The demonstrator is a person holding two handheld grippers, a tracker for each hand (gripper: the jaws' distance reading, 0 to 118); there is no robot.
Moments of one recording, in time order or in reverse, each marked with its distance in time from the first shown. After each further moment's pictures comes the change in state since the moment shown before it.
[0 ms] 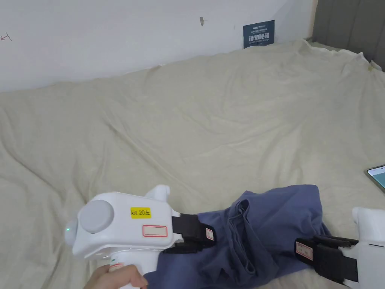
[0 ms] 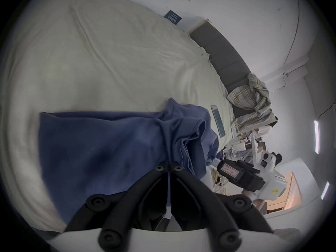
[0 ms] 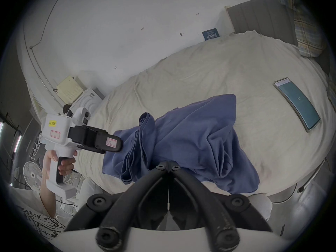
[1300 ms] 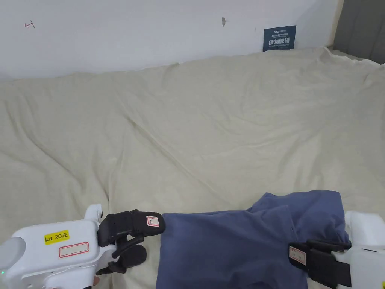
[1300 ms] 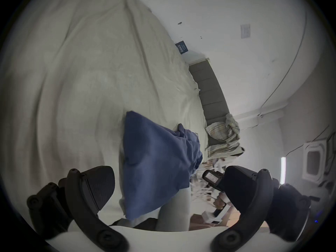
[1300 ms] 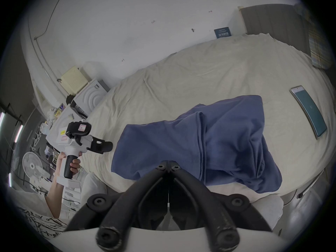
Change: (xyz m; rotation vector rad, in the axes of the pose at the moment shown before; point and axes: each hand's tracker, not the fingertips) left arm -0.148 -0.043 0.079 0.180 -0.321 0.273; right arm -0.050 0.001 -0.023 -0.049 0.023 0.072
